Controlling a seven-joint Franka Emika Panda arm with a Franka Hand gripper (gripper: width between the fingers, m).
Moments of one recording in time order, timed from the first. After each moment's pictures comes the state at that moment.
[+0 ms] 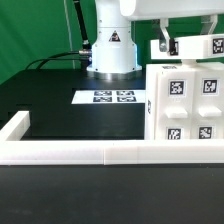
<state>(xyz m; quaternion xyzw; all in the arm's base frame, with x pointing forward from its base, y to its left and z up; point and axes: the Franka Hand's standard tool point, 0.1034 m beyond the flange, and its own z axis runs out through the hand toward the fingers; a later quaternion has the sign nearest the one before) 0.602 0.071 0.158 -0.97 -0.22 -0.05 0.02</state>
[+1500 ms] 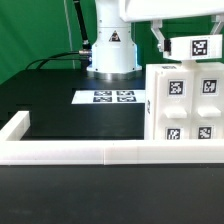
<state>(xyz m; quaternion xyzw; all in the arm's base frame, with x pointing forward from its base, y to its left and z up) 0.602 0.074 0.158 -1.00 0.01 -0.05 0.04</state>
